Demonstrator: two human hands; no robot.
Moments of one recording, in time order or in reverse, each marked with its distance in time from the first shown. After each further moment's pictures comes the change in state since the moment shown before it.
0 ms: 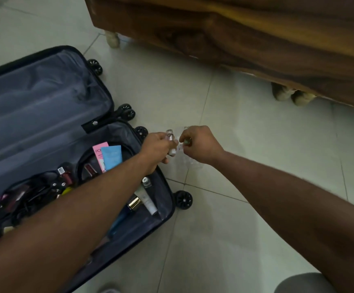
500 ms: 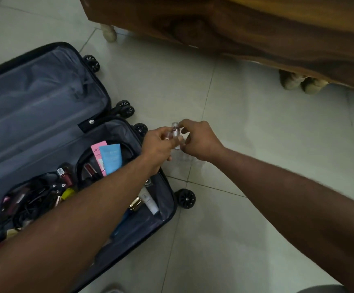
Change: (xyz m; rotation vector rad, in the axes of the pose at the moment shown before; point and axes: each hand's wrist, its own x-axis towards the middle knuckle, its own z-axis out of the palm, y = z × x) left_hand 0.004 -0.010 0.013 -0.032 0.069 0.145; right_hand 0.009 0.012 0.017 0.145 0.003 0.065
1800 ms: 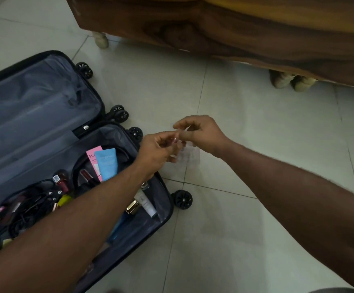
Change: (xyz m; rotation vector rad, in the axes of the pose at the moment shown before) left_hand -0.005 -0.009 -0.004 -0.025 -0.214 0.130; right_hand -0.016 -0.004 -0.041 0.451 0.020 0.074
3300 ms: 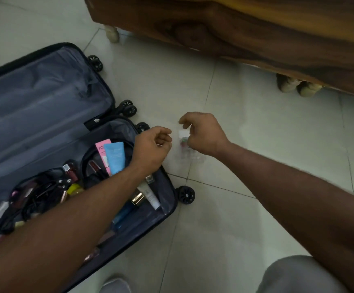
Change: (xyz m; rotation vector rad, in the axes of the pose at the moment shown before) left_hand -0.016 0.002 -0.029 0.415 0.241 0.144; right_hand 0.002 -0.027 0.014 -0.542 0.024 -0.169
